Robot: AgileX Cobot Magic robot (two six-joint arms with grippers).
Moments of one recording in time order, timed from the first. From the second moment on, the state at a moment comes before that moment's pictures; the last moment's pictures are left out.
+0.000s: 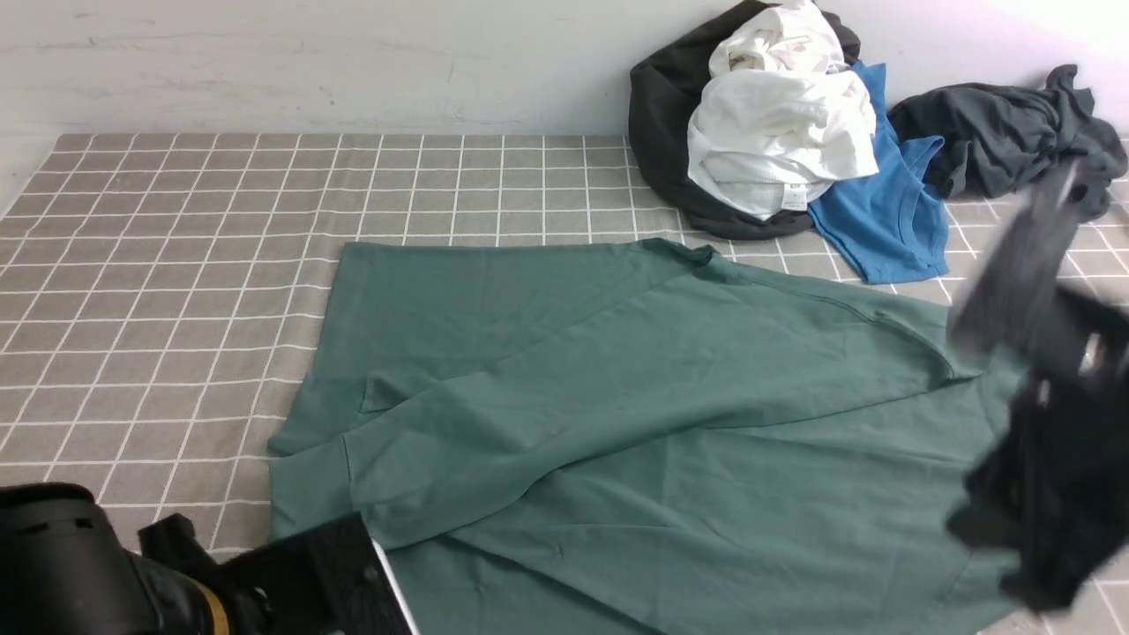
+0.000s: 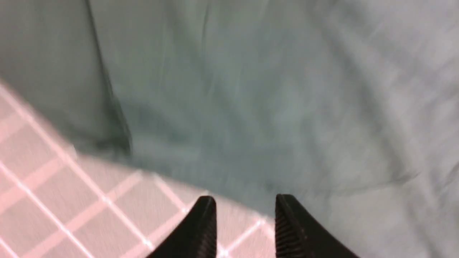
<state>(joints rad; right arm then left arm) 0.37 1.21 -0.82 0.07 1.03 -0.65 -0.74 1.17 -0.58 0.27 0.86 0.07</state>
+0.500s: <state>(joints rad) 0.37 1.45 -0.54 -0.51 0.56 -0.45 -0.62 1.13 -0.62 0.25 0.86 -0.01</state>
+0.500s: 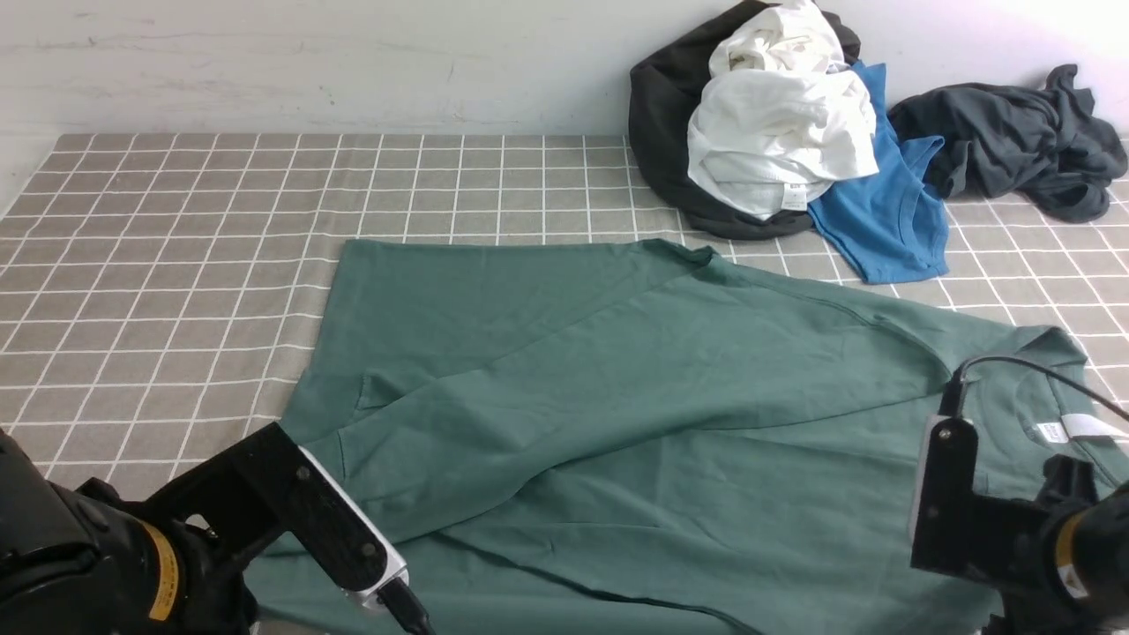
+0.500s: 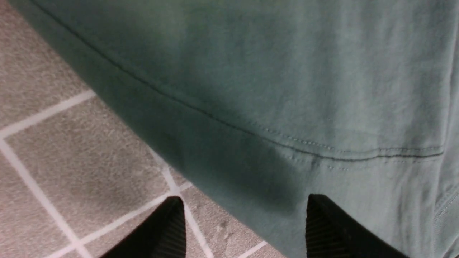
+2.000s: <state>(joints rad) 0.15 1.88 -1.25 -0.43 0.49 -0.19 -0.13 1.90 -1.52 0.19 0.71 0.00</state>
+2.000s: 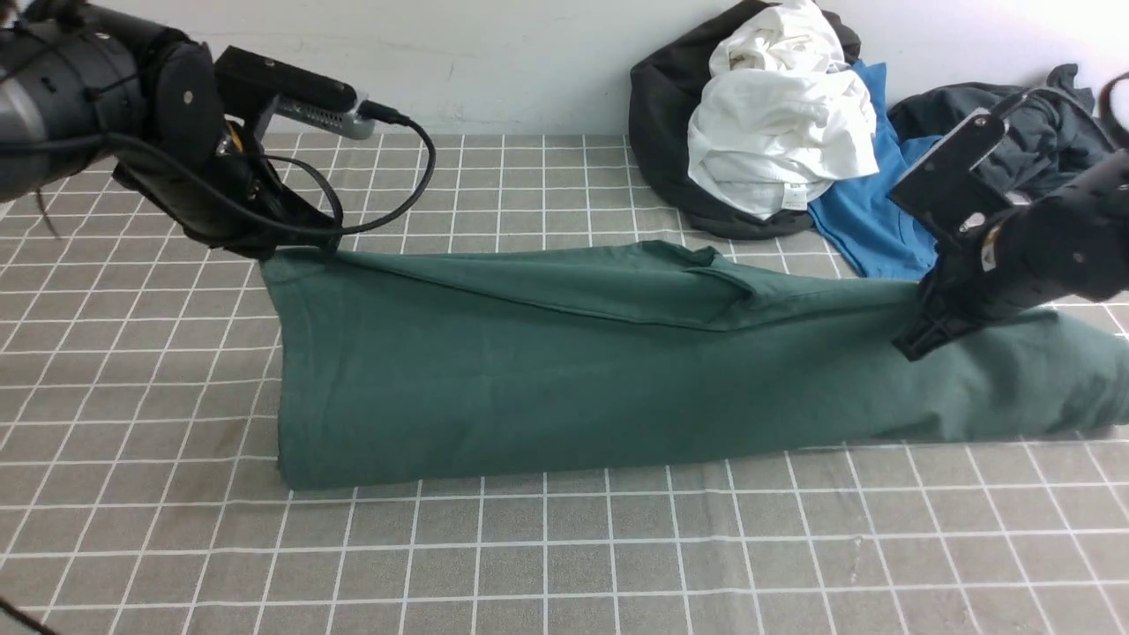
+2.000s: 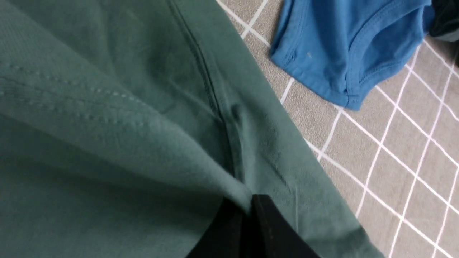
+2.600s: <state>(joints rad) 0.12 2.12 -1.69 -0.25 0.87 -0.09 -0.13 2.16 -1.73 0.07 0.75 0.22</state>
